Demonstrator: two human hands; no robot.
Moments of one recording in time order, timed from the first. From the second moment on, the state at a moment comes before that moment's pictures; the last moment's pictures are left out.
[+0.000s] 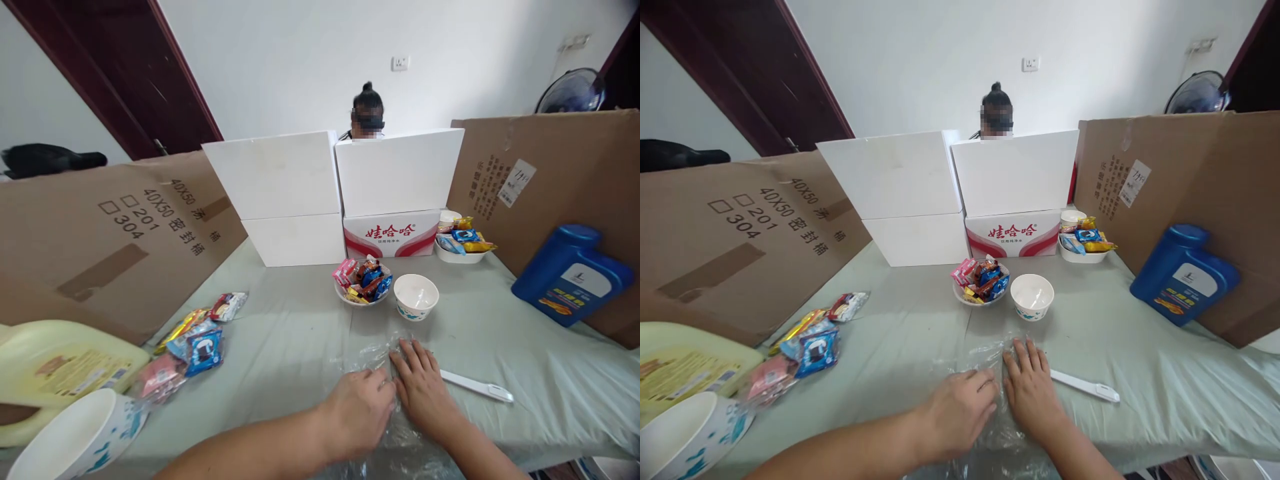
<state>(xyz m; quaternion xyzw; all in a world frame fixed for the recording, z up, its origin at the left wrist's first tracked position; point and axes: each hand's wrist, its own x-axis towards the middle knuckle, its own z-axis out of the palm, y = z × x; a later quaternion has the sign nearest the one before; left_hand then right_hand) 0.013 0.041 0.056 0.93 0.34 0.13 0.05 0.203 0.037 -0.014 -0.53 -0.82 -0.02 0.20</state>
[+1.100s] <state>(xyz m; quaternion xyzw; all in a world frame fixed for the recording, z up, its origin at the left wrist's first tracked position) -0.134 -0.030 0.038 0.84 0.45 0.22 0.19 0.240 -0.043 -0.007 -0.40 -0.85 0.12 0.31</state>
